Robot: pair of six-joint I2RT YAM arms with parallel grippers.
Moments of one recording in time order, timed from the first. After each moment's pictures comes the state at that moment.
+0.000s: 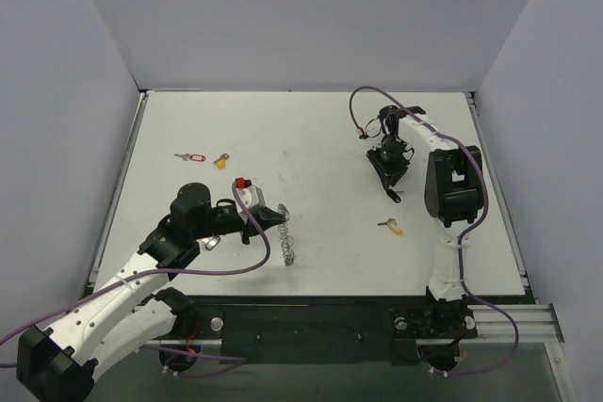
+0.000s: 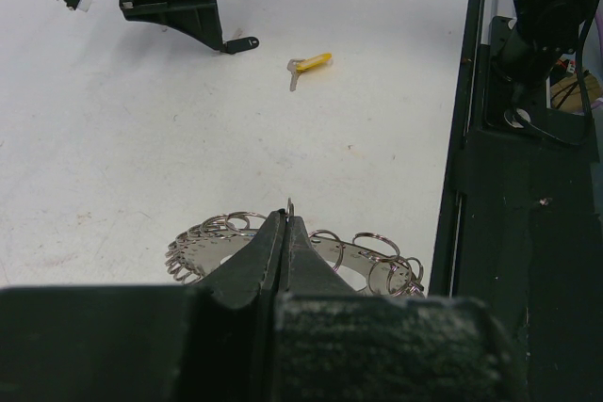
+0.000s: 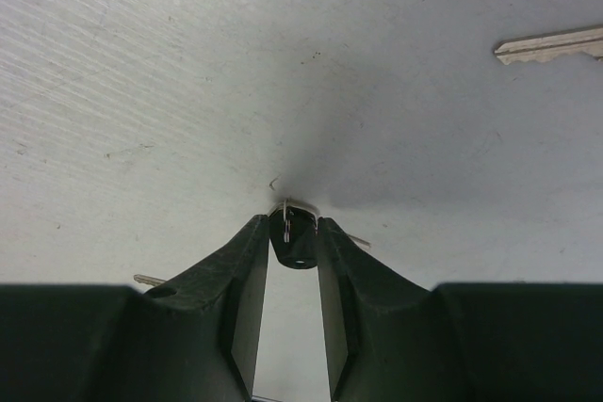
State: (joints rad) left arm -0.61 0.80 0.59 0.01 0.66 0.12; right arm 0.19 2.16 1.67 -1.04 -0.05 -0.37
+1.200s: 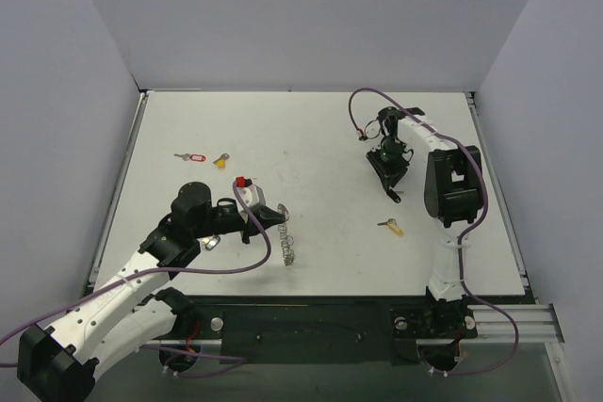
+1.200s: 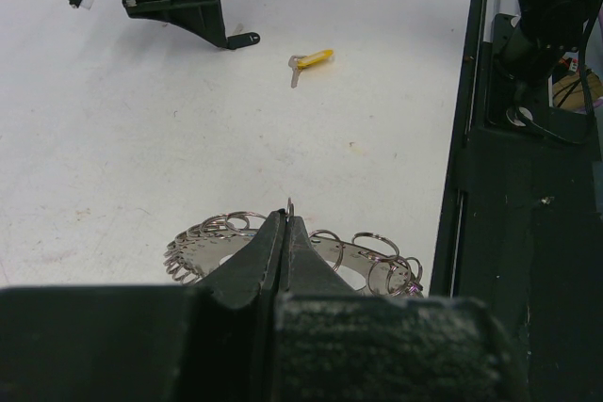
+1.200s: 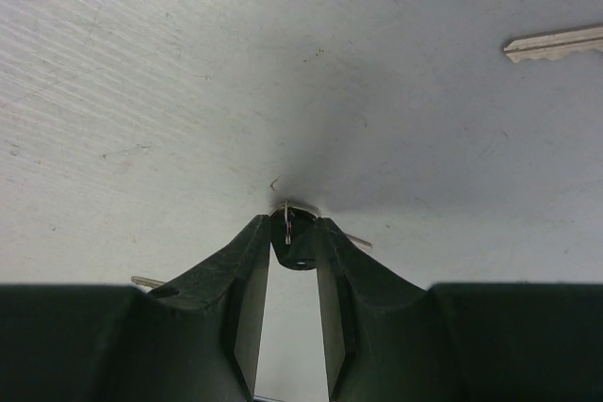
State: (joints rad) left arm -0.60 0.81 0.59 0.01 0.66 0.12; right arm 0.19 2.16 1.66 -1.04 -0.05 -0.37
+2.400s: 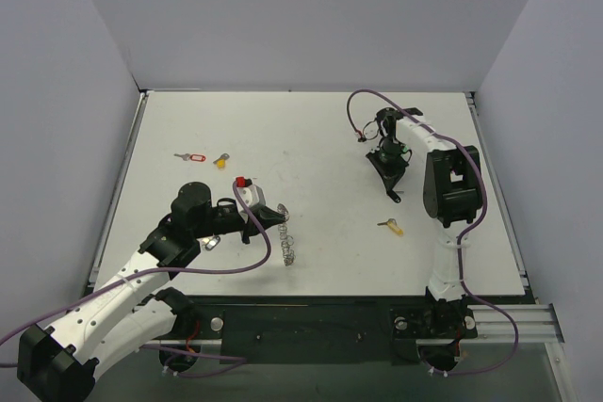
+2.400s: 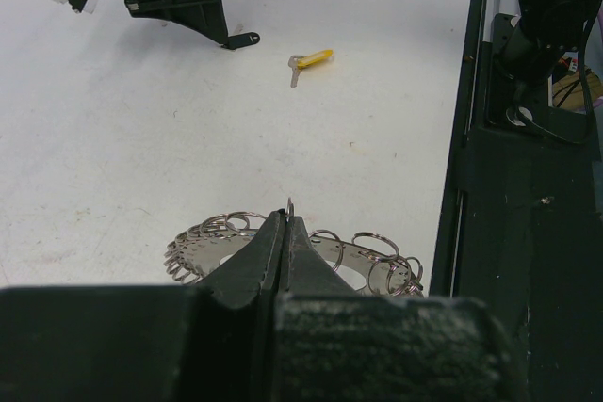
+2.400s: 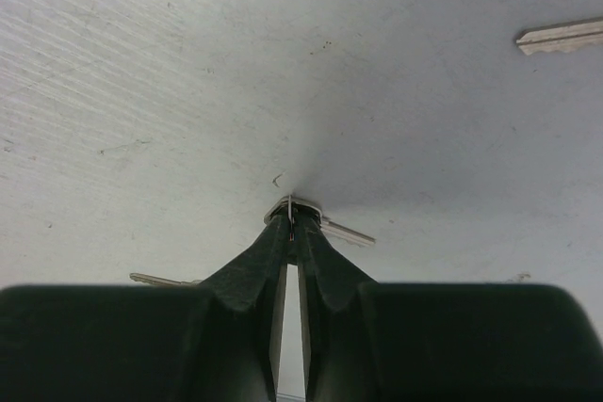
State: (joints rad) left arm -0.60 0.81 0.59 0.01 0.66 0.12; right arm 0.20 2.16 1.66 -1.05 -0.02 -0.37
